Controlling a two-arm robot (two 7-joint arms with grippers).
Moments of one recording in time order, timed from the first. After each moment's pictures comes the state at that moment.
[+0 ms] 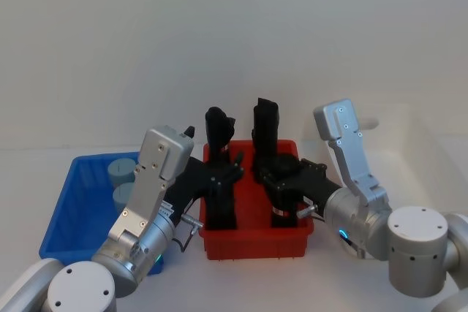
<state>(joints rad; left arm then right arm) -0.24 0.38 0.45 -1.63 -0.20 0.01 -0.01 0.38 0.08 -0.36 -1.36 0.13 0.35 0.22</state>
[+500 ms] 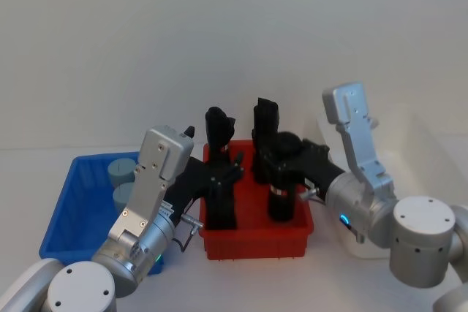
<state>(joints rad) -0.24 0.38 0.45 -1.63 -0.20 0.01 -0.01 0.38 0.08 -0.35 -1.39 0.16 0.30 0.20</state>
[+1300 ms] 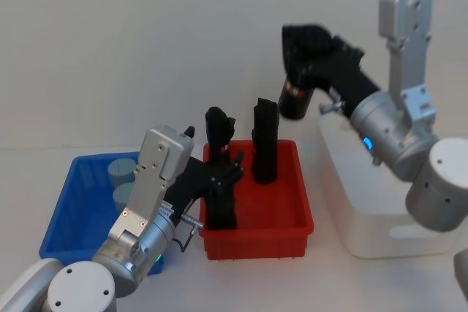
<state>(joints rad) -0.24 0.38 0.45 -1.63 -0.20 0.01 -0.01 0.46 0.07 -0.30 -1.52 0.17 0.15 0.13</state>
